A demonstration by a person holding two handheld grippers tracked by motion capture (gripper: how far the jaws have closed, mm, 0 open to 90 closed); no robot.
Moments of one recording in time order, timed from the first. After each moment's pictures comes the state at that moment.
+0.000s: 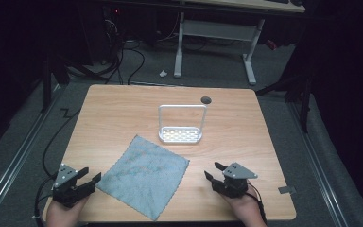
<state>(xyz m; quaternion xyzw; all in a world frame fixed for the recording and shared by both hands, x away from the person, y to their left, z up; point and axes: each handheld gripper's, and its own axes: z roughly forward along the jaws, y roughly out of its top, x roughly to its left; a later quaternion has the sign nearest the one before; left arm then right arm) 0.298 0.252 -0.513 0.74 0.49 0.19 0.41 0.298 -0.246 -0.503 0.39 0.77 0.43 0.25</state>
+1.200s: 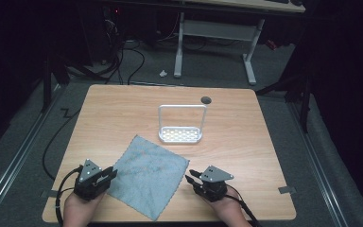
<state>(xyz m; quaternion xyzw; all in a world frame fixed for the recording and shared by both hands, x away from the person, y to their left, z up) 0.310 0.208 -0.508 0.78 0.43 0.19 0.41 0.294 -0.180 -0.507 0.33 0.81 0.44 0.20</state>
